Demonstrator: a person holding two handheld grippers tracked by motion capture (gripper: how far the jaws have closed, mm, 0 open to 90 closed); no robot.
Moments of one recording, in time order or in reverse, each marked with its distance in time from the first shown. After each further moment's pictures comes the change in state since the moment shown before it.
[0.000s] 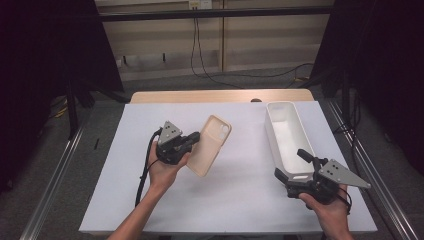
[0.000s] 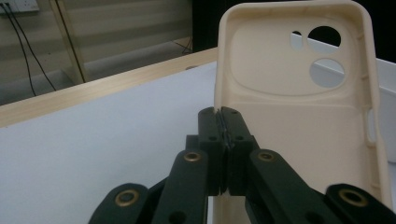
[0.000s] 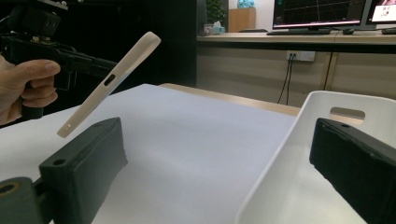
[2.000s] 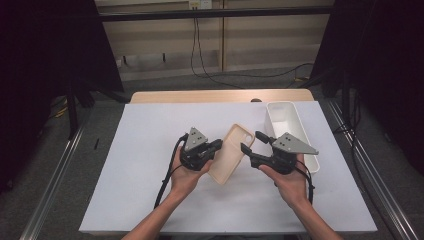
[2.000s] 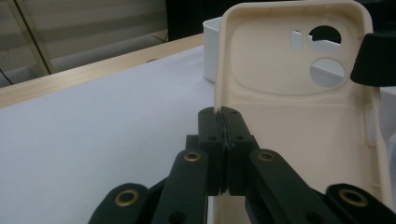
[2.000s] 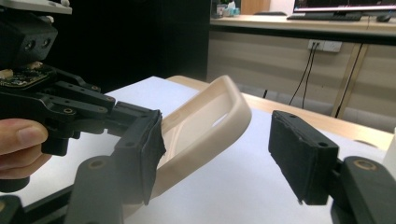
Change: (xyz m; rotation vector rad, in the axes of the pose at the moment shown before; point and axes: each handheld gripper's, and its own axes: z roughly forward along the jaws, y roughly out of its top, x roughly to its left) left arm -0.044 -0.006 0.034 0.025 -0.073 0.017; right arm 0.030 0.024 0.094 0.096 0.038 -0.028
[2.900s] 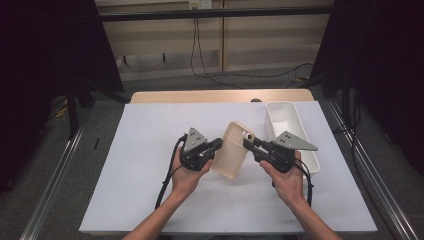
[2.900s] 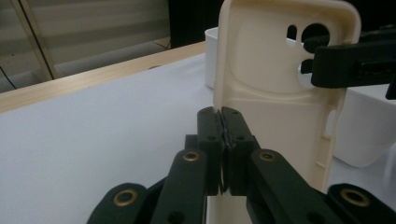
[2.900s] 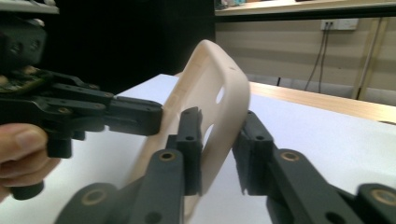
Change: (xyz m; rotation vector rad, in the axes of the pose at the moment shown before) left arm 0.000 -0.002 0.000 -0.023 0.008 -0.012; right arm -0.007 -0.005 0.006 0.014 0.046 0.100
